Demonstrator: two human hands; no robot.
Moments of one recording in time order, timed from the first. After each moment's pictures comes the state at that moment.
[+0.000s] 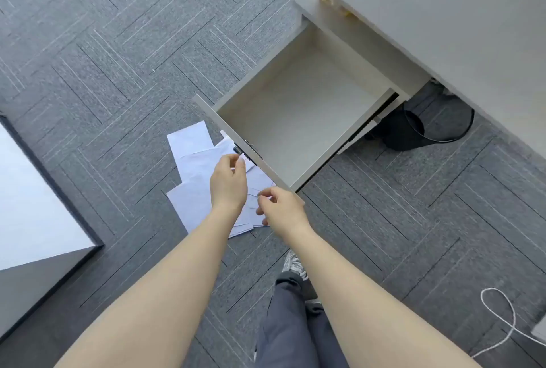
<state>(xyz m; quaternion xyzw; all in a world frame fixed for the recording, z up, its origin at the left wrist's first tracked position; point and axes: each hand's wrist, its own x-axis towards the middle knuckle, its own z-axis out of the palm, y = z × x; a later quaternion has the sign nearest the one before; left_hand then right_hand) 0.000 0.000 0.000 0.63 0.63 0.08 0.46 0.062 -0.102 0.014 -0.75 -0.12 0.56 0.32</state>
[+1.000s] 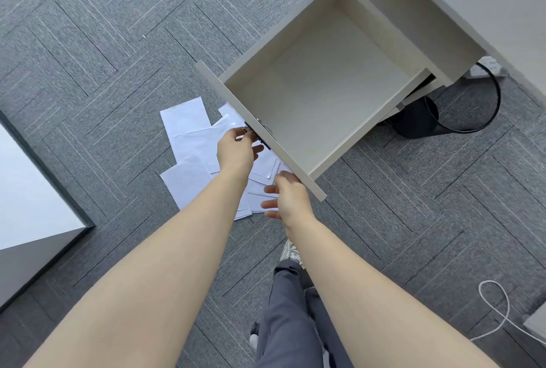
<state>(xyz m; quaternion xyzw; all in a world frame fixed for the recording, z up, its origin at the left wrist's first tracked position) 0.034 0.047 -0.067 0.42 0.68 0.14 0.59 0.066 -0.073 -0.032 -0.68 0.13 0.59 0.42</state>
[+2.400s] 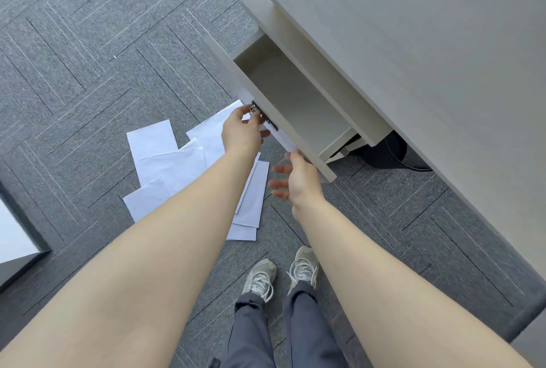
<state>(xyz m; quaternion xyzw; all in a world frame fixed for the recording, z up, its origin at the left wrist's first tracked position) 0.230 0.059 -0.080 0.47 0.64 0.16 0.58 0.265 -0.061 -0.048 -0.69 0.14 0.53 0.48</state>
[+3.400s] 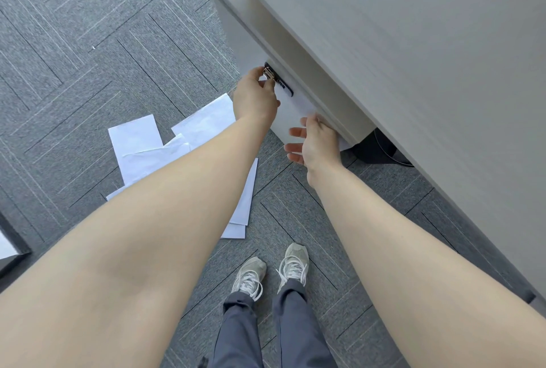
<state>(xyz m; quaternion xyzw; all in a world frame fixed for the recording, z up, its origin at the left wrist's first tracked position) 0.309 0.068 -0.087 0.61 0.59 0.13 0.51 0.341 -0.054 -0.057 -0.72 0.09 0.45 0.52</state>
